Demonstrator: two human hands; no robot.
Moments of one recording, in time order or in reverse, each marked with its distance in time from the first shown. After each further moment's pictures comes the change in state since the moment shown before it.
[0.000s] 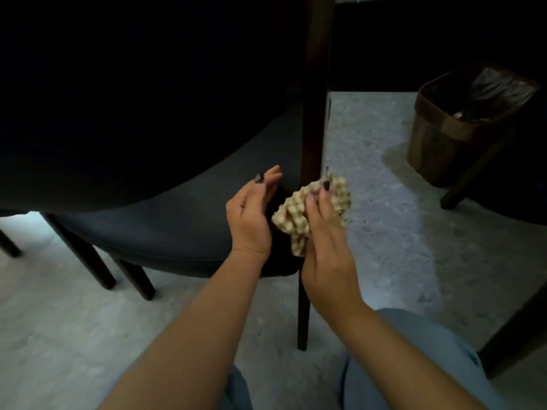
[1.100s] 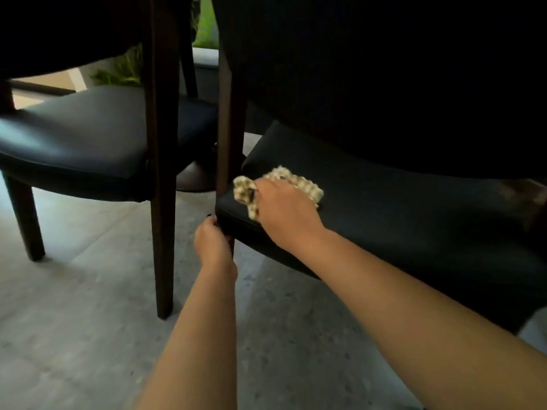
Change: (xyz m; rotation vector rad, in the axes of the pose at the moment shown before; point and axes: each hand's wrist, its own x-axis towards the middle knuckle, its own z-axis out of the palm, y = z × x) left_hand 0.120 0.003 -0.376 -0.154 0.499 -0.451; right_hand 0.089 -0.201 0.327 -0.546 -0.420 -0.281
